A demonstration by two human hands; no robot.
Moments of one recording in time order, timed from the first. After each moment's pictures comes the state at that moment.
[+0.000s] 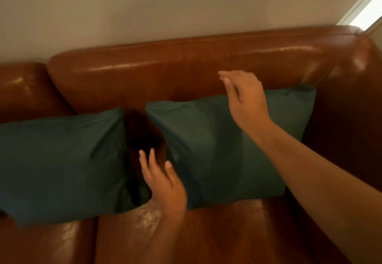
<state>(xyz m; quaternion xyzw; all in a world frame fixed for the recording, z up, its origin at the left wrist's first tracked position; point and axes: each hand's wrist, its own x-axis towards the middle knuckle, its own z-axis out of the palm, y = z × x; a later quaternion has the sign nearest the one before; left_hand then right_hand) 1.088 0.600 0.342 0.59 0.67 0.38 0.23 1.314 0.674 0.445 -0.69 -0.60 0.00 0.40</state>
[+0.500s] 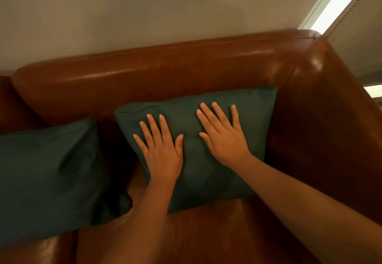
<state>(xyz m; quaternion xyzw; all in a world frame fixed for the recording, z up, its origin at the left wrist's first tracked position) 1.165 0.655 0.354 0.80 0.59 0.10 0.02 1.337 0.599 0.375 -0.72 -0.68 -0.09 0.06</state>
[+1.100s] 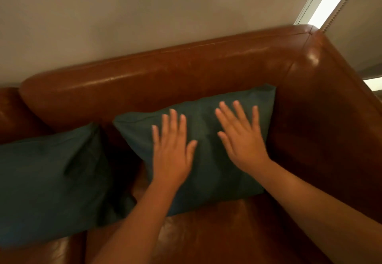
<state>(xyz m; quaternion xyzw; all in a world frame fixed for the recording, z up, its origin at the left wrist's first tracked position) 1.176 0.643 0.392 0.89 0.44 0.12 0.00 1.363 0.568 0.391 -0.74 -0.65 -0.07 0.16</state>
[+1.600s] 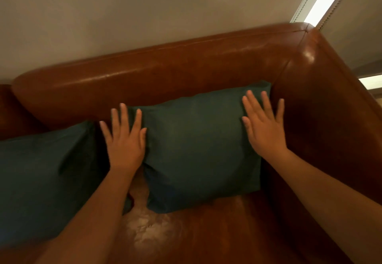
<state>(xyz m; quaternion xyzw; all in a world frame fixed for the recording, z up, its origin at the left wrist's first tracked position) 1.101 0.713 0.372 0.85 0.51 0.06 -0.07 1.423 0.558 0.371 -0.80 -0.58 -0.08 0.09</state>
